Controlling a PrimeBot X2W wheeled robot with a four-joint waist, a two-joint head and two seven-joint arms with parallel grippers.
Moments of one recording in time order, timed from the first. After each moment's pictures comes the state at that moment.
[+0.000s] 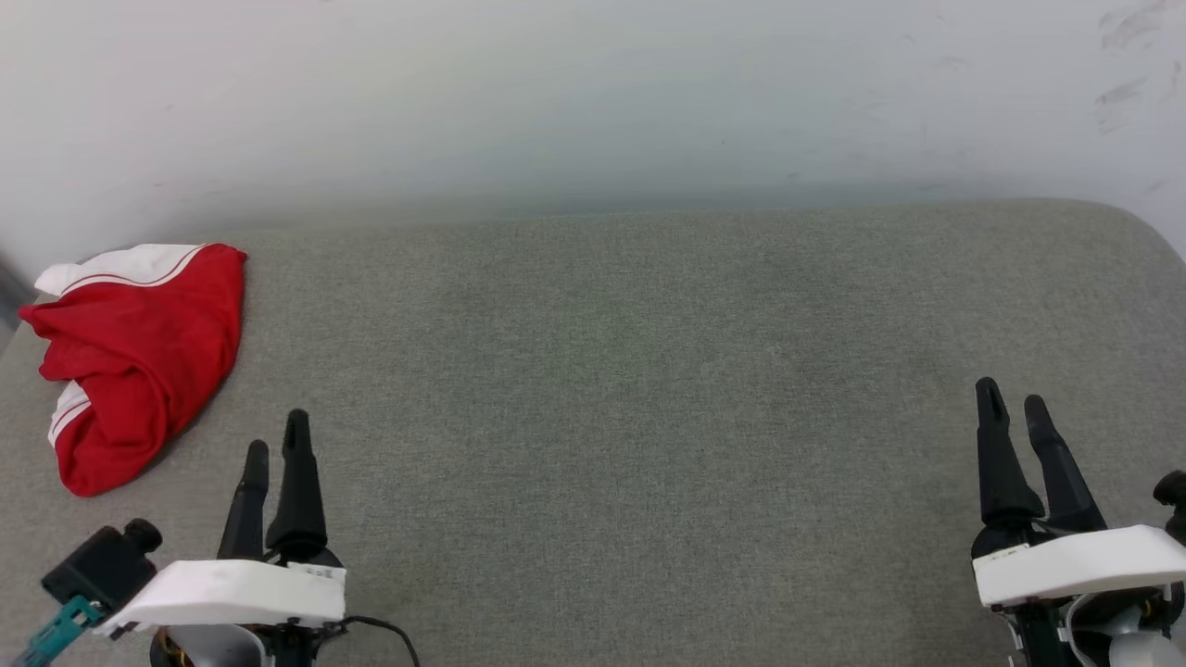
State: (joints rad) left arm 0.00 0.05 0.10 -0.04 -0.84 -0.03 -0.08; right arm -0.04 -0.05 -0.07 0.05 0.66 0.13 -0.08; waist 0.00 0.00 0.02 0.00
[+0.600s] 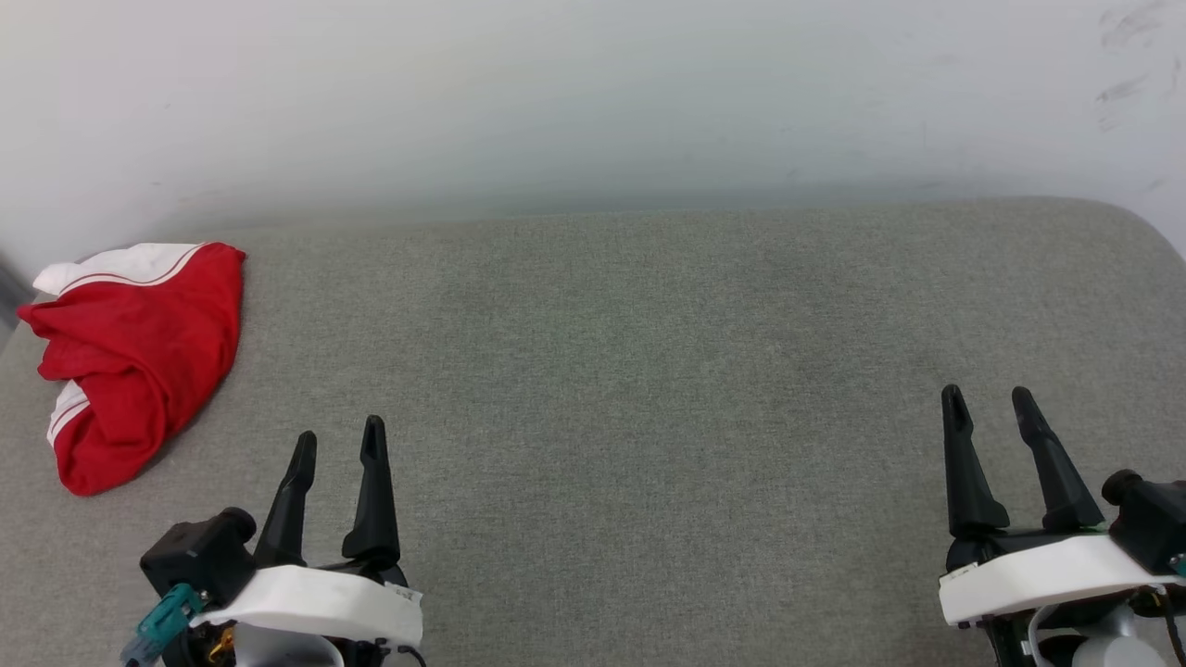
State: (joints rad) left arm 0.03 0.09 -0.08 -0.10 -0.51 0.06 -0.13; right arm -0.02 -0.05 -0.03 0.01 0.32 0.13 -0.13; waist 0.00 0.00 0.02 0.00
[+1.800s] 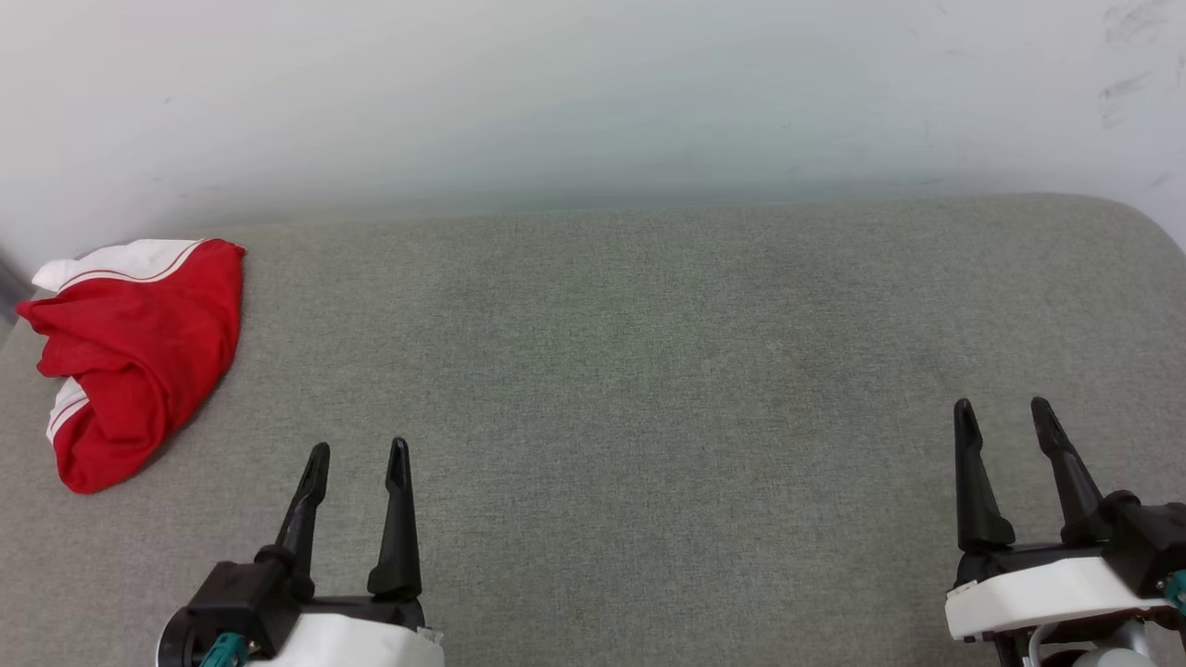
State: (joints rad) left arm 0.09 0.11 -0.14 -0.15 -0.29 0.07 -0.22; right arm -0.01 -0.05 -0.05 0.04 0.15 0.13 -0.22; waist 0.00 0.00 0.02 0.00
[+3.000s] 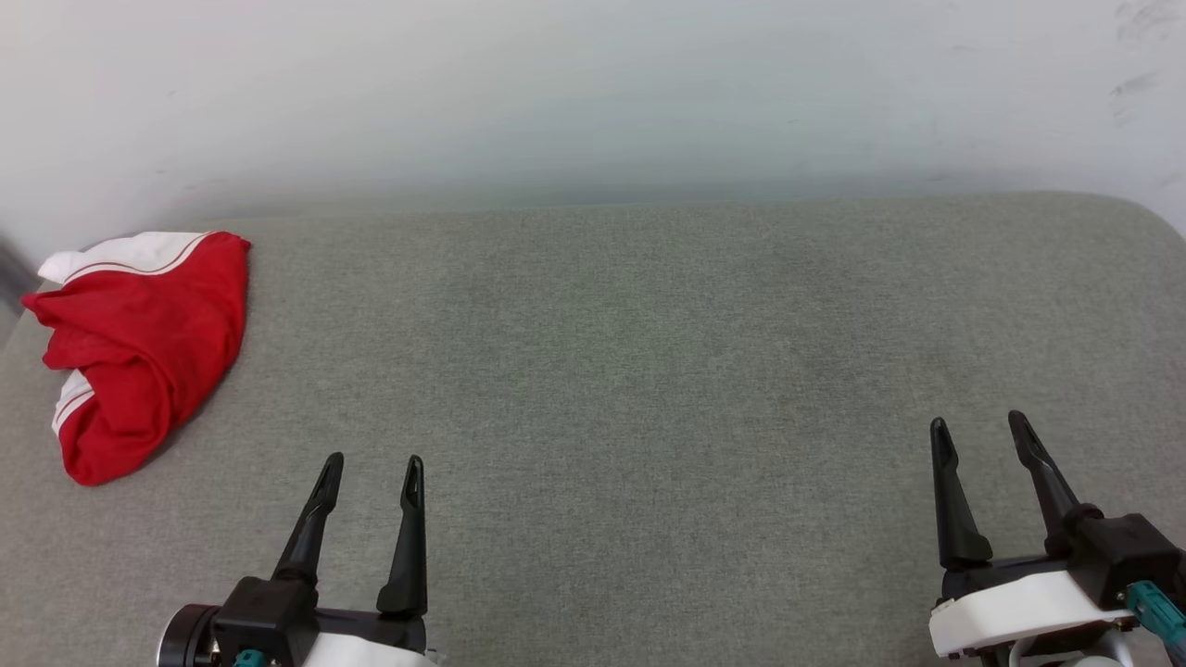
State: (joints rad) left arm 0.11 0.05 -0.07 -0.10 -0.12 -0.08 -0.26; right arm -0.01 -0.05 -0.04 0.09 0.05 0.13 -0.26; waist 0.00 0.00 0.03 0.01
